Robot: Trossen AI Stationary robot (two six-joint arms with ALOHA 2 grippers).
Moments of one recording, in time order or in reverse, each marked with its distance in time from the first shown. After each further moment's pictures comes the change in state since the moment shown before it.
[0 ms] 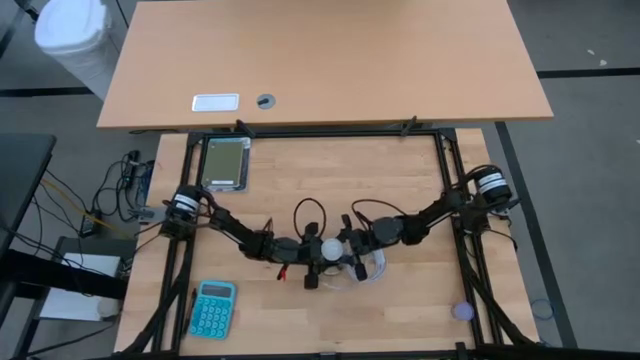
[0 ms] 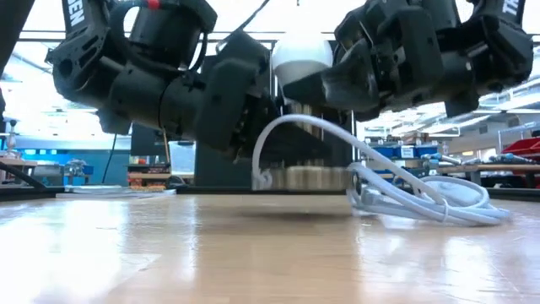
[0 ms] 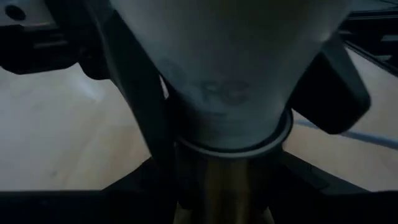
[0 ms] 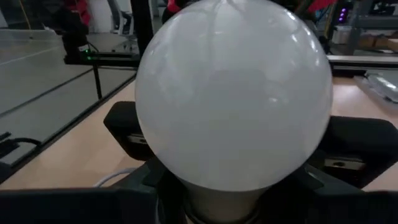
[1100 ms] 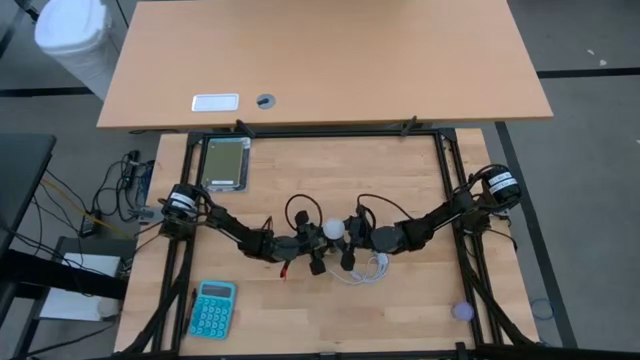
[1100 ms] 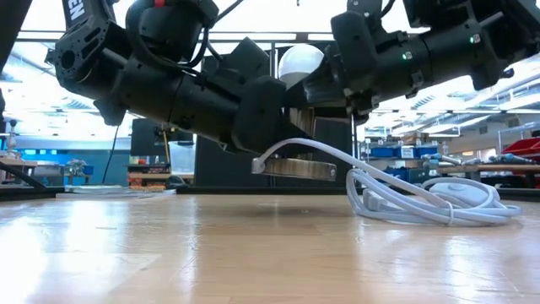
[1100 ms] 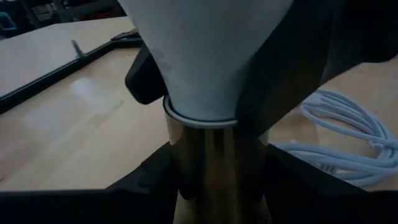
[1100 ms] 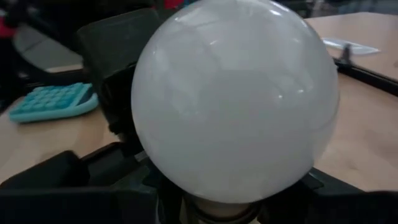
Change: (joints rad) left arm 0.001 -0.036 0.000 -0.055 -0.332 -0.014; right arm 0.064 -0.083 0.048 -0.213 0.568 0.180
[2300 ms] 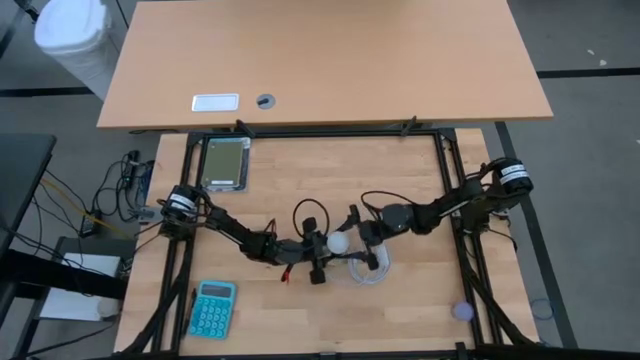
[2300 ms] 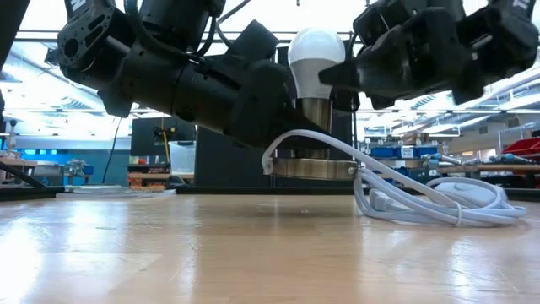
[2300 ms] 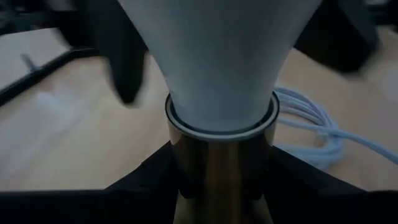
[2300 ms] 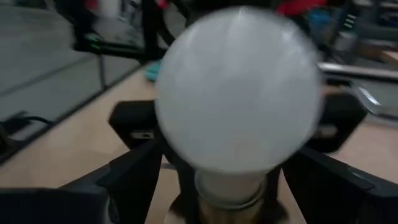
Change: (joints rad) left arm -0.021 0.000 0.058 -0.062 0.120 0.060; right arm -0.136 -0.113 -0.141 0.089 -0.649 -0.281
